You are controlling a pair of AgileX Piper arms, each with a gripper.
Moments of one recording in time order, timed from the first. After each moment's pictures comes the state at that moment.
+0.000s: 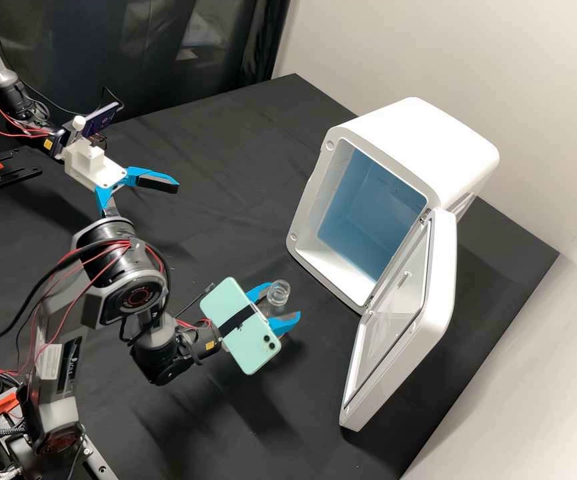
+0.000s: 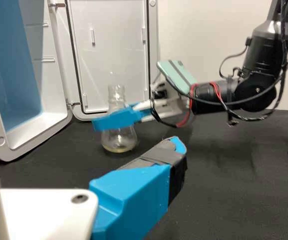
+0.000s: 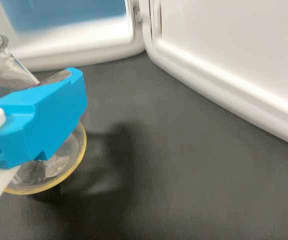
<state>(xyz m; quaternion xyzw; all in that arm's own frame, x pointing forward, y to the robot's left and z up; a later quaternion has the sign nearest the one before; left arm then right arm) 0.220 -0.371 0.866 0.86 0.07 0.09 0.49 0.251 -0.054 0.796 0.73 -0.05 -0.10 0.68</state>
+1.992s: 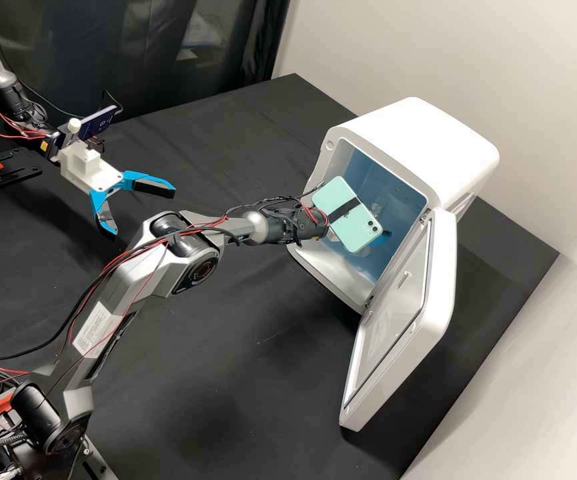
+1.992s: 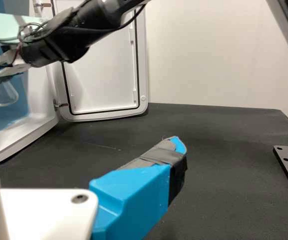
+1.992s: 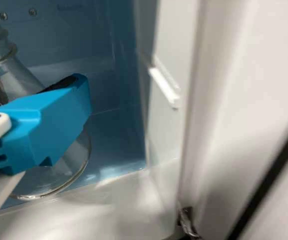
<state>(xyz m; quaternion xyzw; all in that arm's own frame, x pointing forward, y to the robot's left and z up) 0.223 -0.377 0.860 0.86 0.07 0.07 0.49 0.529 0.034 0.835 0.71 -0.13 -0.12 0.68</state>
